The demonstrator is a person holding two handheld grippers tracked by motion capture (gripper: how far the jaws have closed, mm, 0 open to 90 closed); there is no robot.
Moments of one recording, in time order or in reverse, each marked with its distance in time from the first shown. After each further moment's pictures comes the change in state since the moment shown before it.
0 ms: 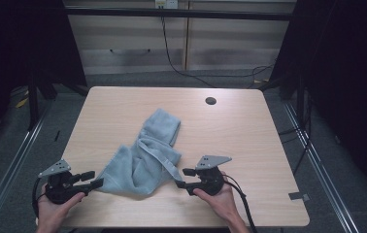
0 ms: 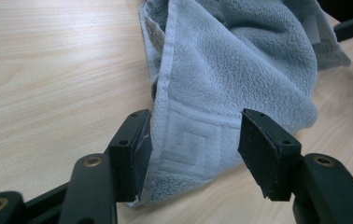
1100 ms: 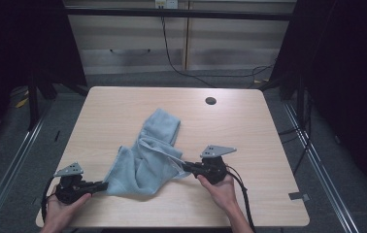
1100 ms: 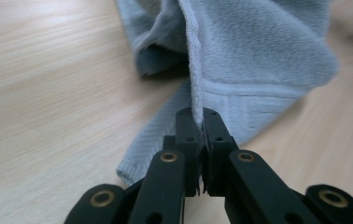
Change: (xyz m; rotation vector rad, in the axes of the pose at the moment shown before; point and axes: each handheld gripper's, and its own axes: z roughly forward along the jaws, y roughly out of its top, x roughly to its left) left arm 0.000 -0.006 0.021 0.124 -0.085 0.045; right arm -0.022 0.013 -0.005 -0.048 -0.065 0.061
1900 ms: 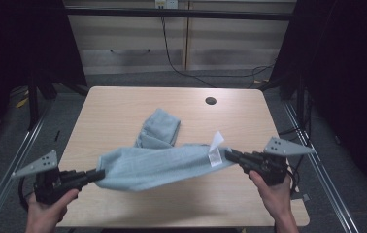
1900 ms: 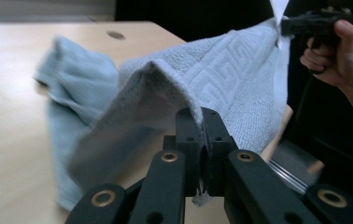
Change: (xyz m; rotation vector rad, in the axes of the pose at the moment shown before) left arm -0.073 0.058 -0.069 -0.286 -0.138 0.063; right arm 0.006 0.032 -0.154 -0.221 -0.079 -0.026
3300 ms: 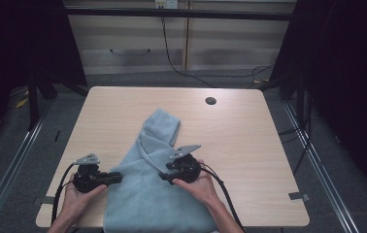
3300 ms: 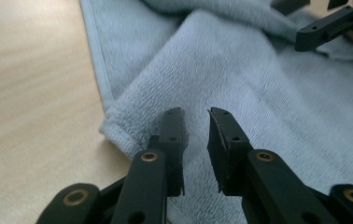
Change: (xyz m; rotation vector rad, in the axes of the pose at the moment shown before) left arm 0.085 -0.069 0.088 0.328 0.107 -0.060; right arm 0.032 -0.071 0.217 0.414 0.154 -0.088
